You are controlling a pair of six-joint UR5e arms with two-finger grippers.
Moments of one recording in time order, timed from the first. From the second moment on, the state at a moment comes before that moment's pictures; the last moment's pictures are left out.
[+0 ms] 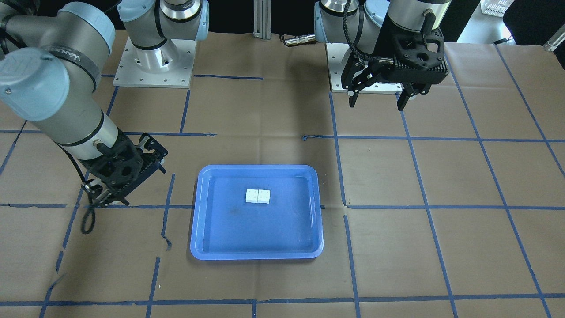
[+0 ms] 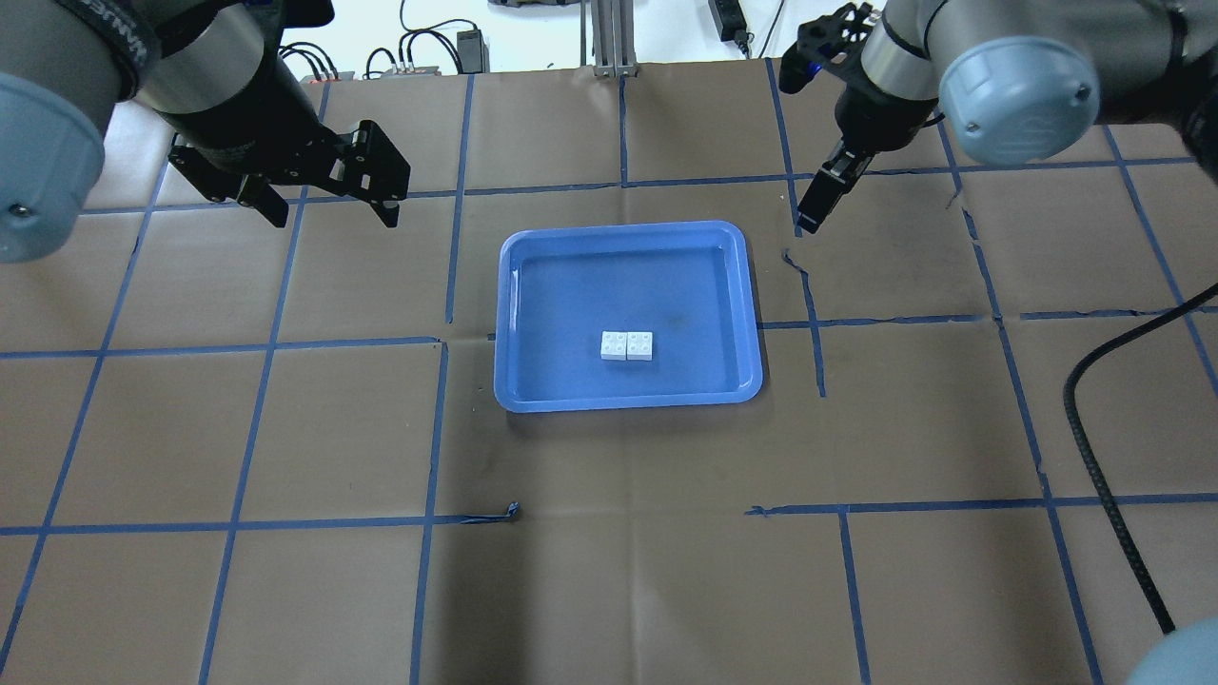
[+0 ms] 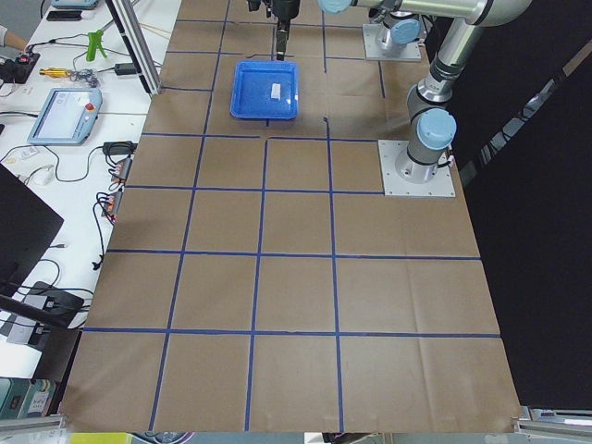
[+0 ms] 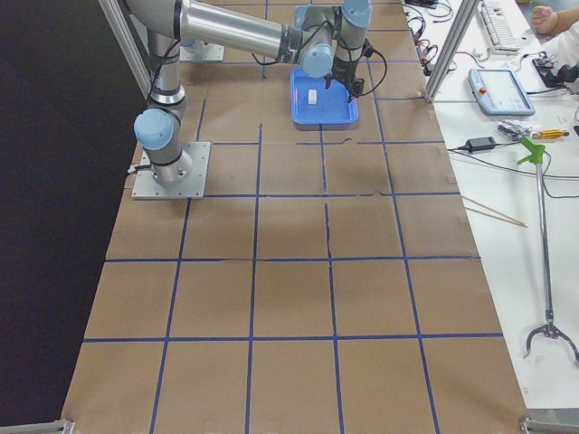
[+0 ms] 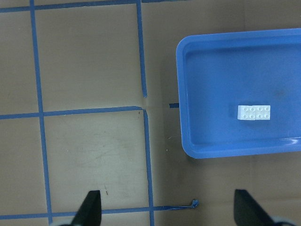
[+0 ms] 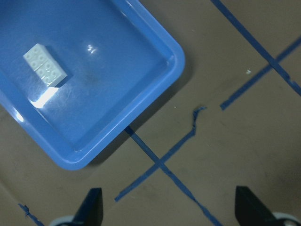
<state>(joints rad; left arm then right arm) -1.61 -1.53 -1.56 -1.53 1.57 0.01 1.53 -1.32 1.53 -1.79 -1.48 -0.78</state>
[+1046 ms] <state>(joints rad) -1.61 -1.53 -1.56 -1.52 1.57 0.01 1.55 -1.49 1.40 -1.45 -1.60 0.08</state>
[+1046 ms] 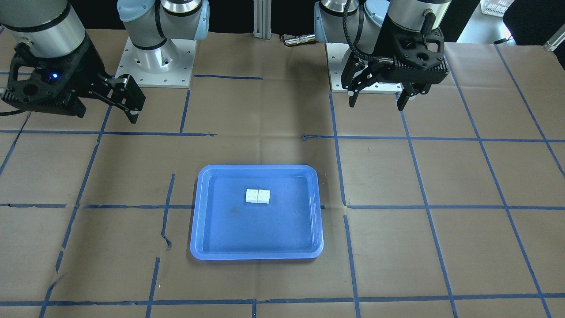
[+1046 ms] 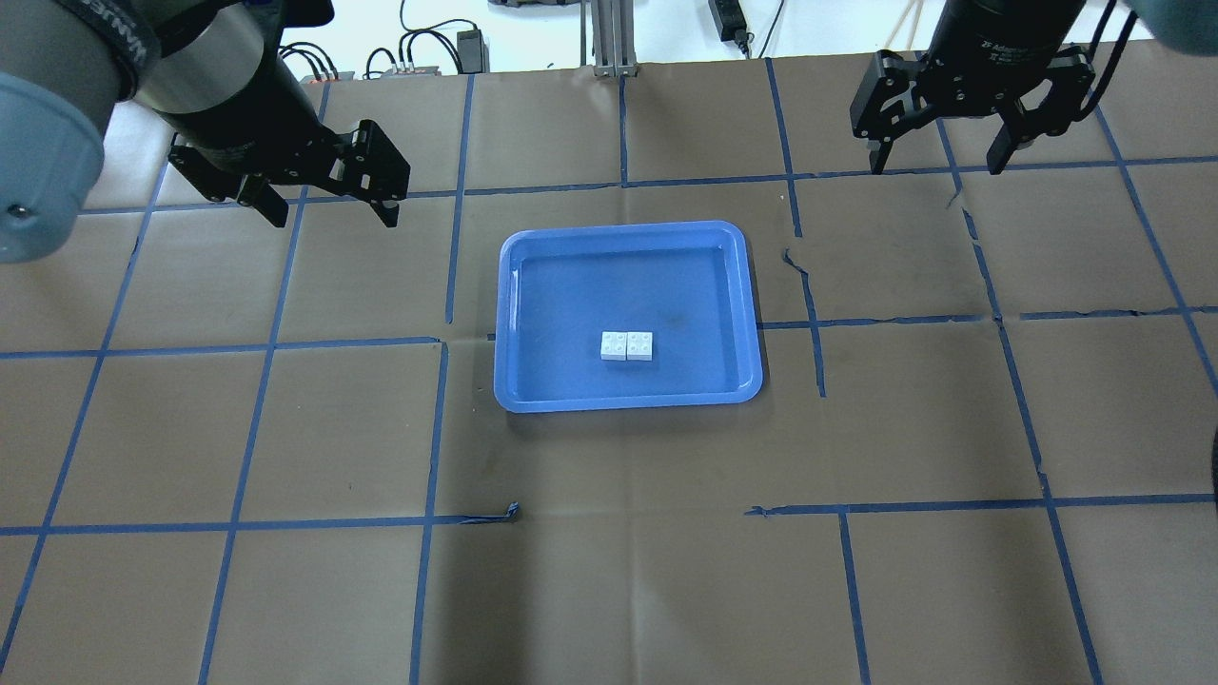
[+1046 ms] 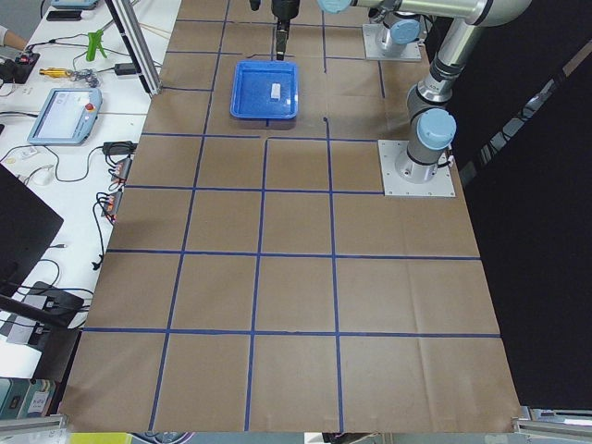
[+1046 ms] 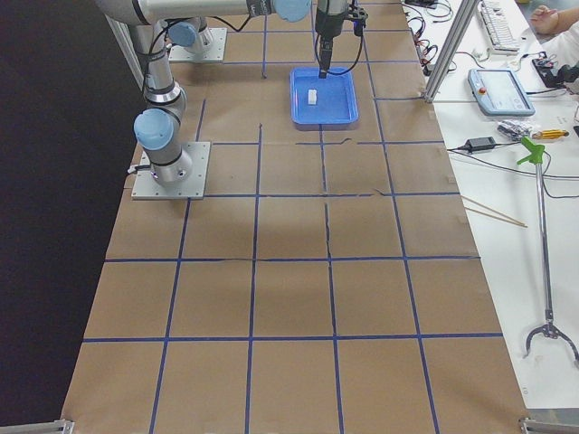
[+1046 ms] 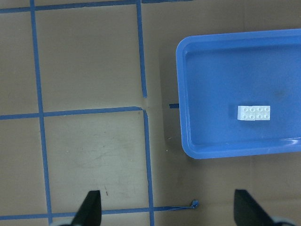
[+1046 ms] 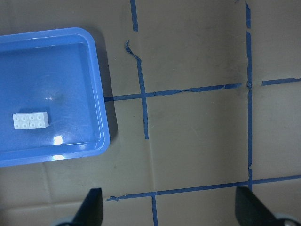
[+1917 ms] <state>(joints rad) -1.61 -1.53 -1.56 -1.52 1.57 0.01 1.55 -1.49 1.40 -1.44 -1.57 0.09</state>
